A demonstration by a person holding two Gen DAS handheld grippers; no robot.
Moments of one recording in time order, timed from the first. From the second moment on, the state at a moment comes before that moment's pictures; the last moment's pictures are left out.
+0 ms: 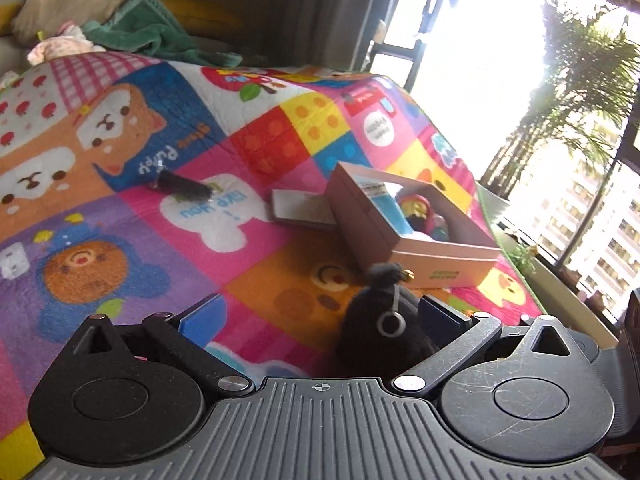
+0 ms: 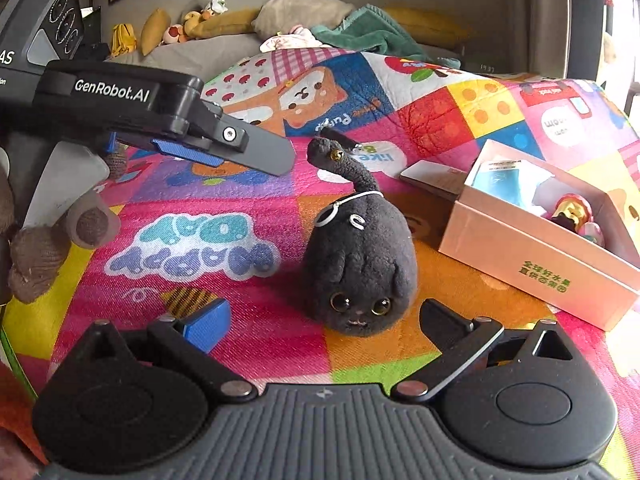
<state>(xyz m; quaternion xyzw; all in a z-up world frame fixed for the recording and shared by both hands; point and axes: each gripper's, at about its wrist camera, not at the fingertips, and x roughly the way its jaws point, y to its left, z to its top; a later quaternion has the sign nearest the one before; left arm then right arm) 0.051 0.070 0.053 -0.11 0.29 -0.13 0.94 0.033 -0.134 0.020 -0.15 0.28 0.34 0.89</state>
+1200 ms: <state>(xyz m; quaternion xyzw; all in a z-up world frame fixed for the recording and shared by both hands) 0.072 0.025 0.012 0.01 0.33 -0.15 0.93 0.112 -0.220 0.002 -0.04 0.34 0.16 0.93</state>
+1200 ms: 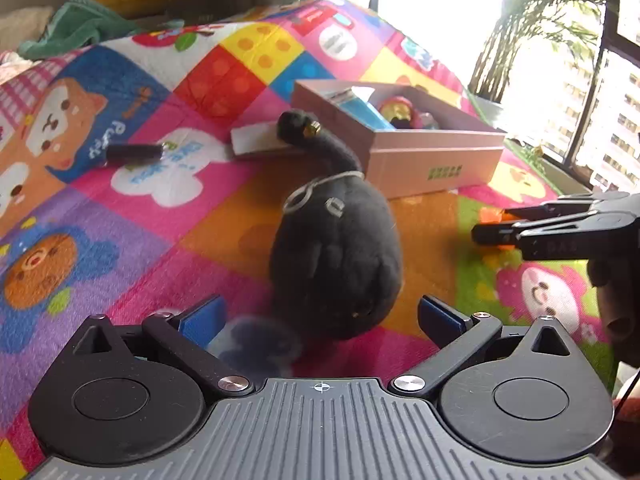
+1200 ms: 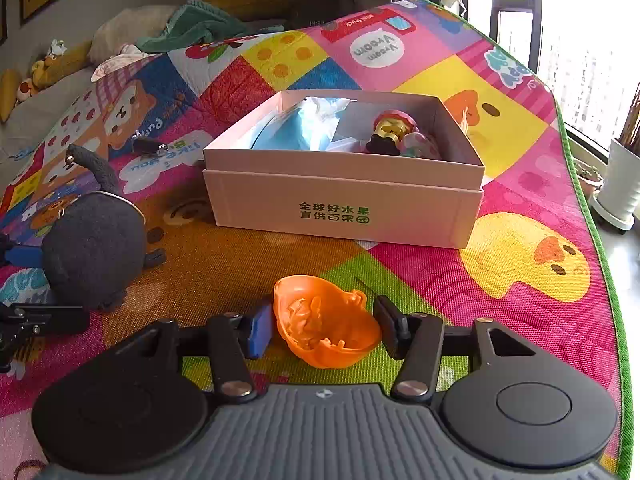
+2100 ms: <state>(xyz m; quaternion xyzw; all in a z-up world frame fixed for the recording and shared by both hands) 0.072 -0.012 0.027 0.07 0.29 -0.15 0.94 0.046 -0.245 0.024 -0.06 0.33 0.15 0.93</state>
